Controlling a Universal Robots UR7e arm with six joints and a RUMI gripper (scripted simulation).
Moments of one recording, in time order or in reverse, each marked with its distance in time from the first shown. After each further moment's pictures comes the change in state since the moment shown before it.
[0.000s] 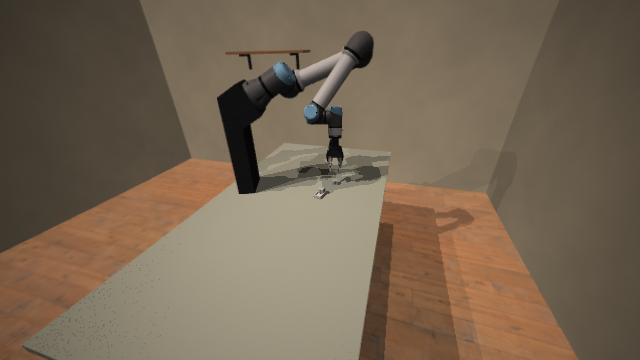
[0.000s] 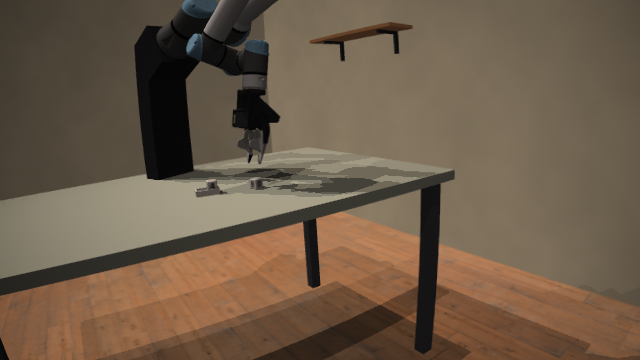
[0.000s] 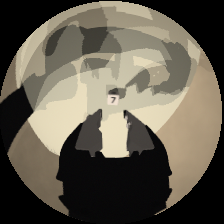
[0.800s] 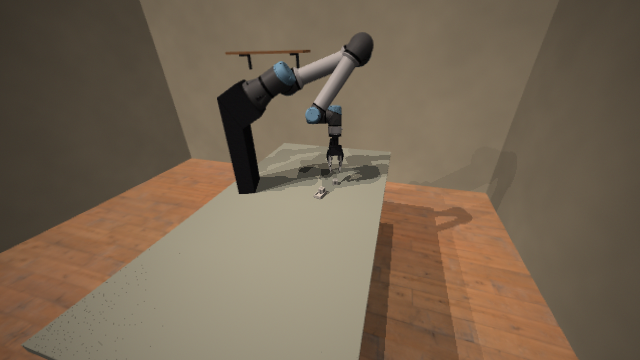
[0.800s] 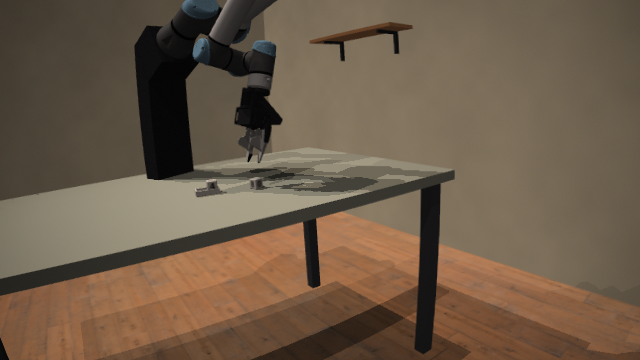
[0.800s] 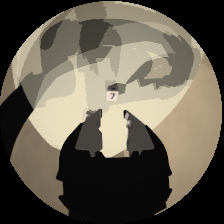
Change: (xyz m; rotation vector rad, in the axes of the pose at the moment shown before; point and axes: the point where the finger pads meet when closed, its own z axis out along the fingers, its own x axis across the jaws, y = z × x) arm 0.002 0.003 -0.003 -0.109 0.009 0.009
